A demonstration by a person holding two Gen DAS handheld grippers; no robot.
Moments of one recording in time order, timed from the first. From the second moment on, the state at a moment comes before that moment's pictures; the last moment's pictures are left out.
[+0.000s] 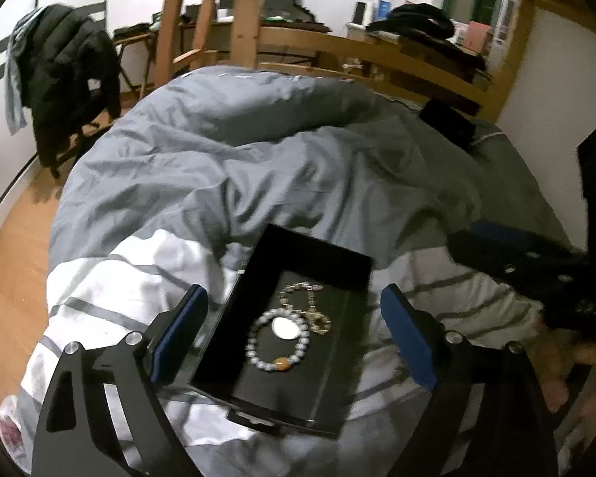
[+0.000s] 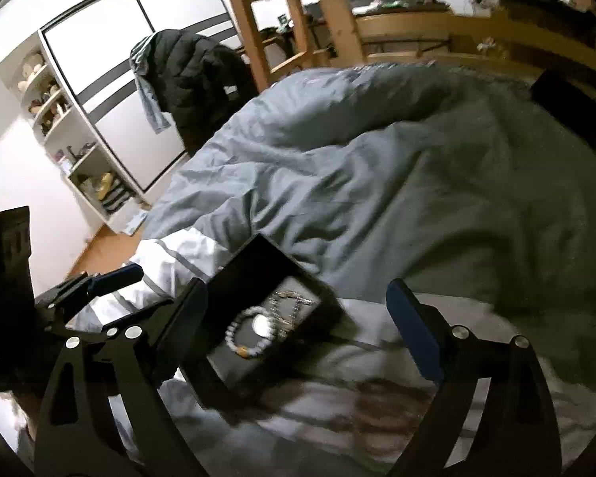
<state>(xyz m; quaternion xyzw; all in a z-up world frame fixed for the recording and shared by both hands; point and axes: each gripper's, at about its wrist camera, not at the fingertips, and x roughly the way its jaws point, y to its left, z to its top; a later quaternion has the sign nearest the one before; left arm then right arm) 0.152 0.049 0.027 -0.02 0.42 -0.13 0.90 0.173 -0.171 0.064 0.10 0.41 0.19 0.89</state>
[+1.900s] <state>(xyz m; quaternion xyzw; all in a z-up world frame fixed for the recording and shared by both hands) 0.167 -0.086 -0.094 0.07 0.50 -0.20 0.84 0.123 -0.219 -0.086 -0.01 0.53 0.14 0.83</state>
